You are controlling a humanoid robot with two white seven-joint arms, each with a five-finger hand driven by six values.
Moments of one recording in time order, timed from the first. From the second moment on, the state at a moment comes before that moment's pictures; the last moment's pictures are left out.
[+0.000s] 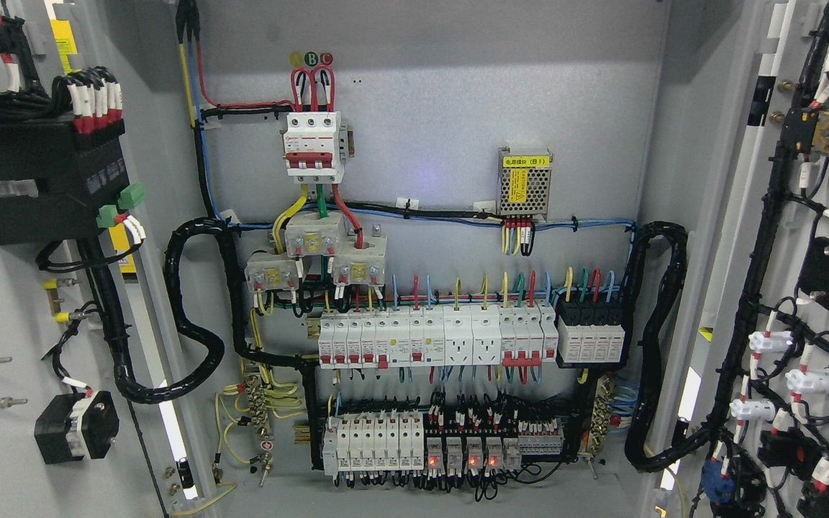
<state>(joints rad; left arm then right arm) 0.00 0.05 -0.09 0.03 0.22 -0.10 -0.15 -0.52 0.12 0.72 -1.70 -0.45 0.43 0.61</state>
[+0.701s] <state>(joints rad) 0.11 0.05 -0.09 -0.37 0.23 -0.16 -0.32 -0.11 0.00 0.49 -1.91 -0.39 0.32 0.33</state>
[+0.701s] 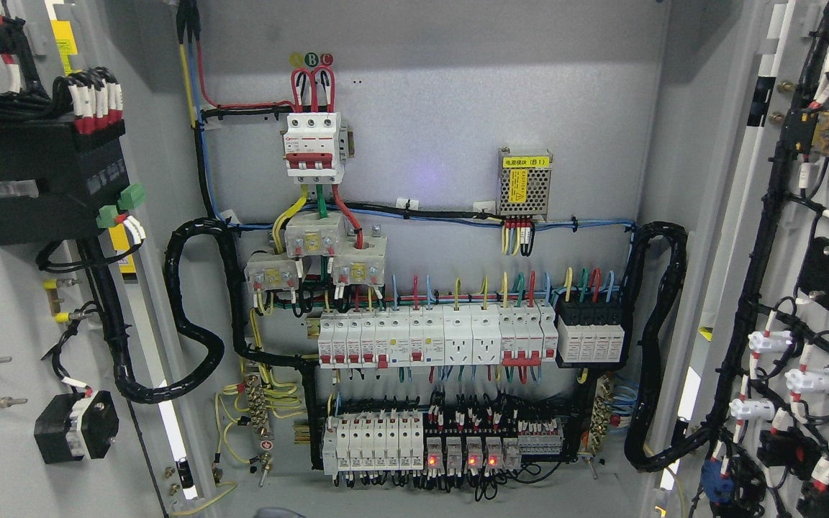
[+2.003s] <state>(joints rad) 0.45 0.09 -0.16 -1.76 0.24 -0.29 -0.40 0.46 -0.25 0.01 -2.07 -0.37 -0.40 0.30</state>
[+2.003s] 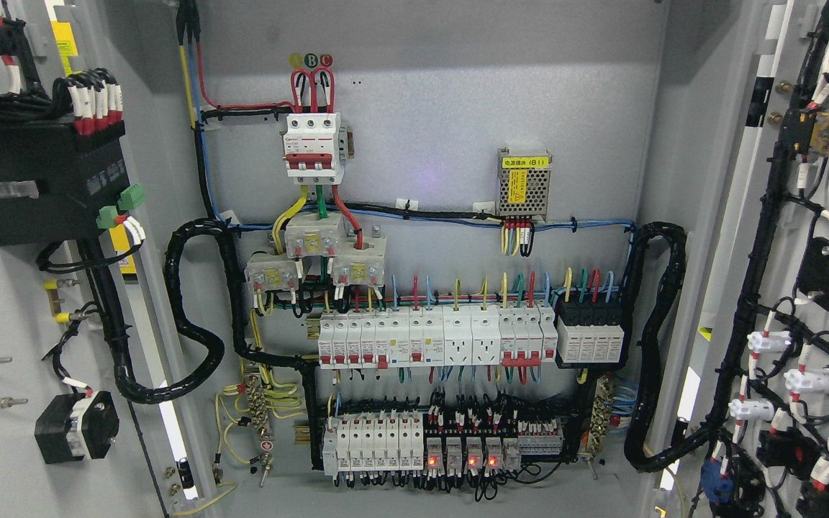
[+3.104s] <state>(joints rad) 0.46 0.10 0.16 -2.04 0.52 -0.40 -0.53 0.39 -0.33 -0.16 -2.09 -0.47 -0.41 0.30</state>
